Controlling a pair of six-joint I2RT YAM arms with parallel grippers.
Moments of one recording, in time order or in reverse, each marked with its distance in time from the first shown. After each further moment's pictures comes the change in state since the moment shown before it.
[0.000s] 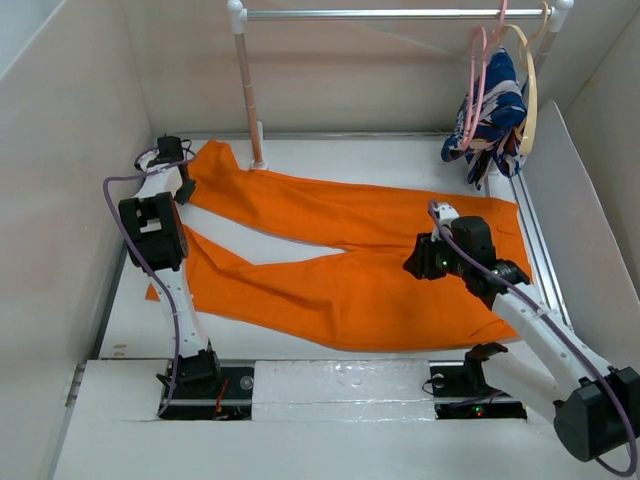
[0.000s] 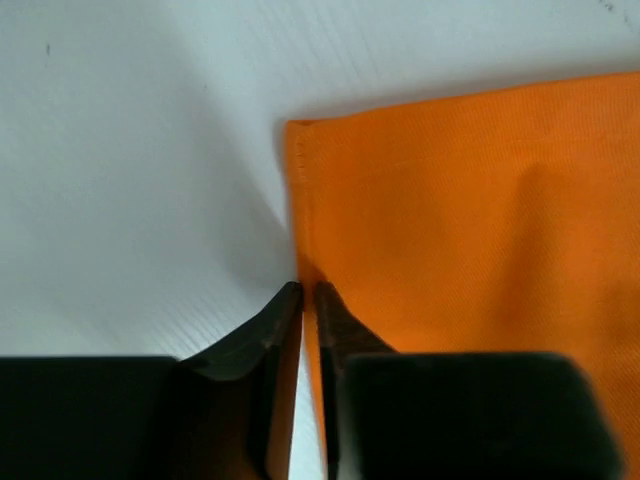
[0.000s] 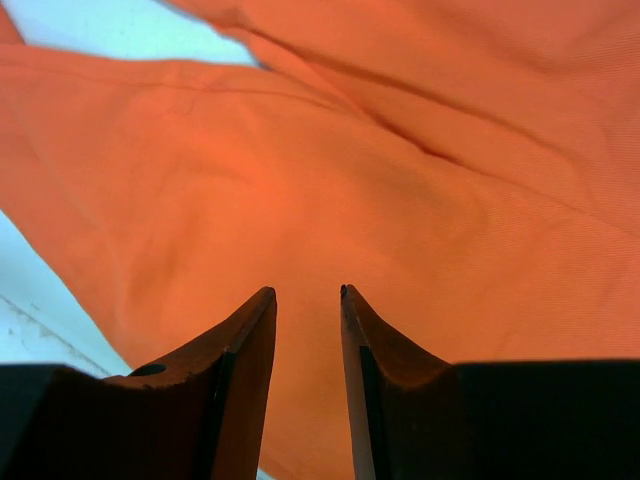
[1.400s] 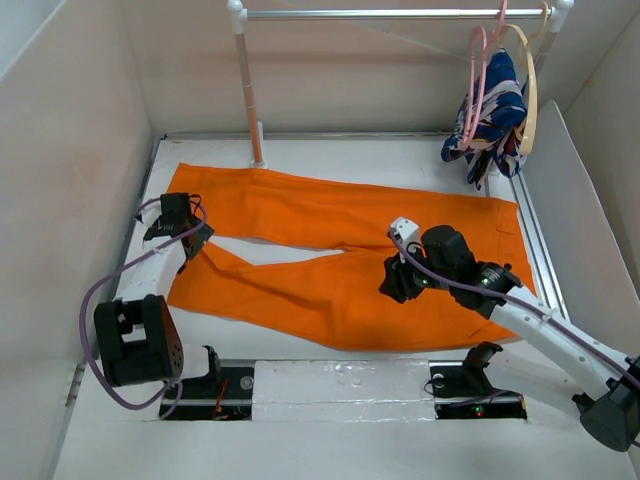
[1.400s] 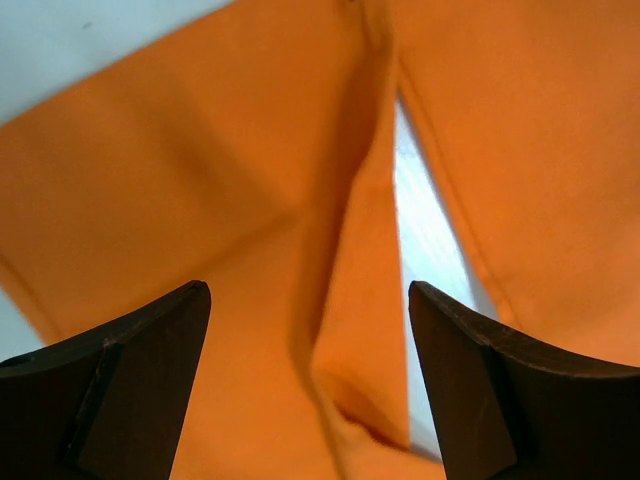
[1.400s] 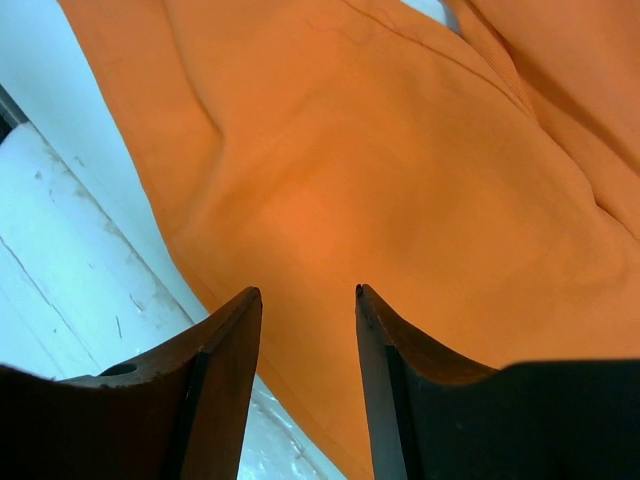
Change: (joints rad) left arm -0.085 -0.916 -0.919 0.033 -0.003 0.023; right arm 0.370 -0.005 0.104 -0.120 0.041 -0.145
